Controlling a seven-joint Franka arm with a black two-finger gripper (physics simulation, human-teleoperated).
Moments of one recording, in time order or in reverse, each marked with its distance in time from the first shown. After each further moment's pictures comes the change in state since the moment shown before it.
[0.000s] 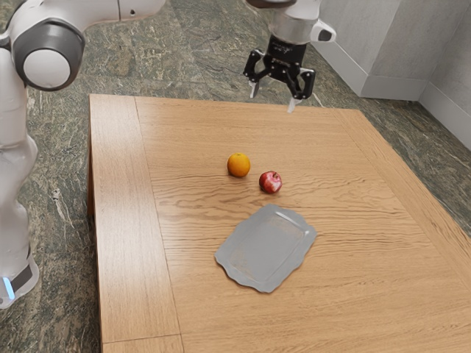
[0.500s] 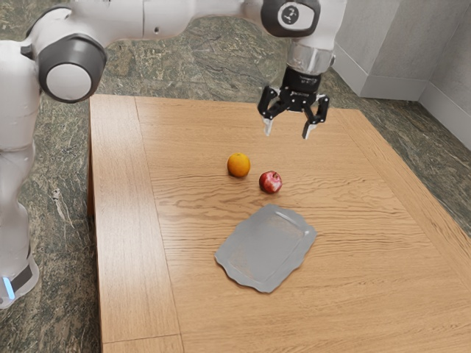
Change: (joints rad) arm 0.110 0.146 -0.091 0.025 -0.172 0.037 -0.661
